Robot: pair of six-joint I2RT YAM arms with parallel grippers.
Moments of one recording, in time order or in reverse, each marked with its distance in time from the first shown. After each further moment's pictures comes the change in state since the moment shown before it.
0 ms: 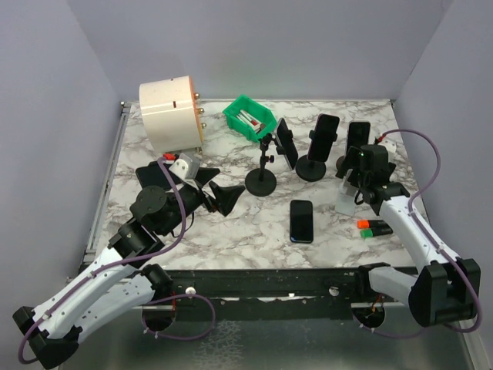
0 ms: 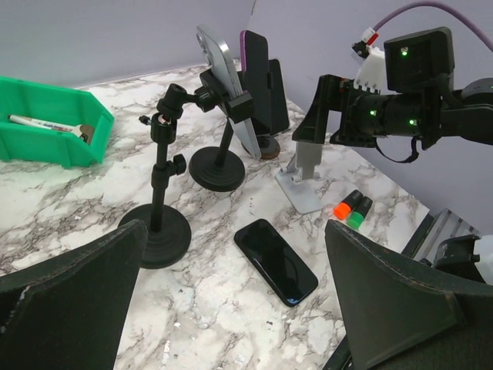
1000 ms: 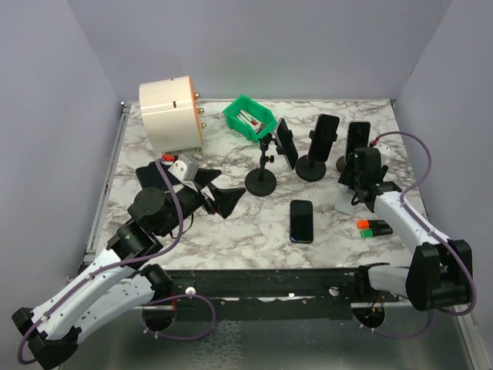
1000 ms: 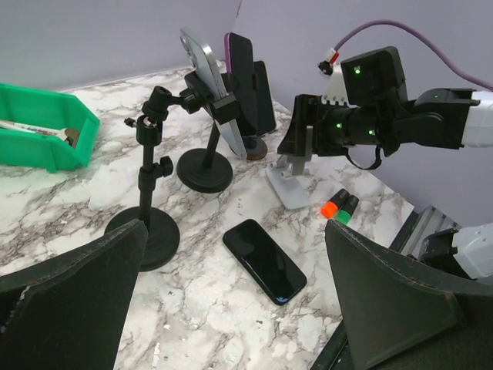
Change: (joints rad) left arm -0.006 -0.014 0.000 0.002 0.027 -0.011; right arm -0.007 0.148 -0.042 0.089 0.044 -0.032
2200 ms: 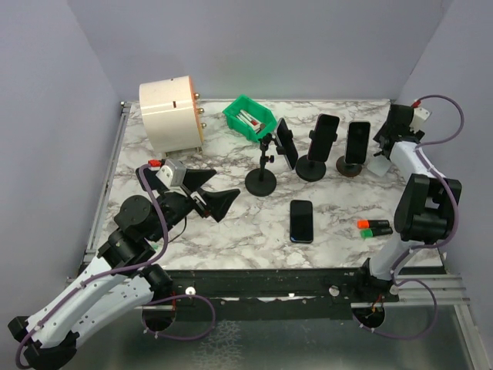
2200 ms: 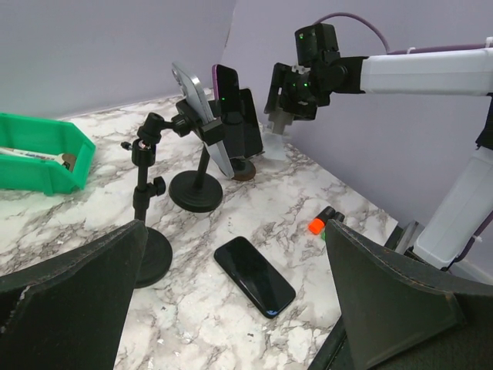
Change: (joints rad) left arm -0.006 -0.074 0.000 0.001 0.005 -0.006; right arm -0.307 0.476 0.531 0.037 0.096 -0.032
